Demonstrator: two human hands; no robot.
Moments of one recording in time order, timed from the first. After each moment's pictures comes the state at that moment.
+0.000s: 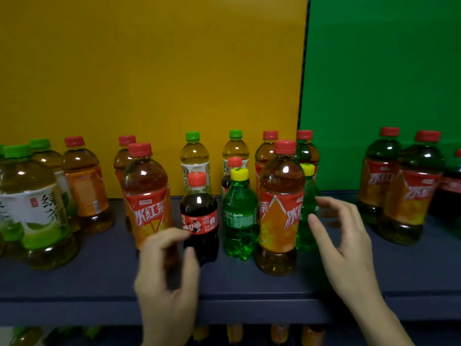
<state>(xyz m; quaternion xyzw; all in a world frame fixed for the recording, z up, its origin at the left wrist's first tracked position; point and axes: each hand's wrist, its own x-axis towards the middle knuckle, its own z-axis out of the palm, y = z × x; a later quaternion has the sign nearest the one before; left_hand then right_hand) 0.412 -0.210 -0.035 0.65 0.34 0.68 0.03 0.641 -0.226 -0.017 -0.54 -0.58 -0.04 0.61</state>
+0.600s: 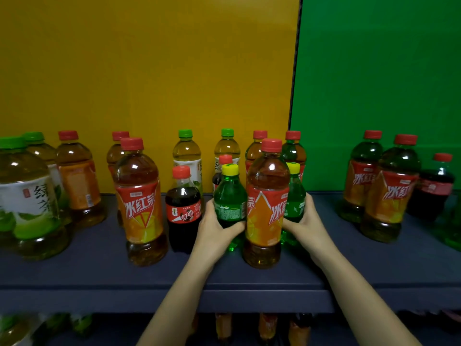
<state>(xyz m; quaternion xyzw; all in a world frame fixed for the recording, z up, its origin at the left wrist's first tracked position) 0.480 -0.143 -0.023 0.66 0.38 0.52 0.40 0.661 -0.178 -0.017 -0.52 -0.54 0.27 0.60</state>
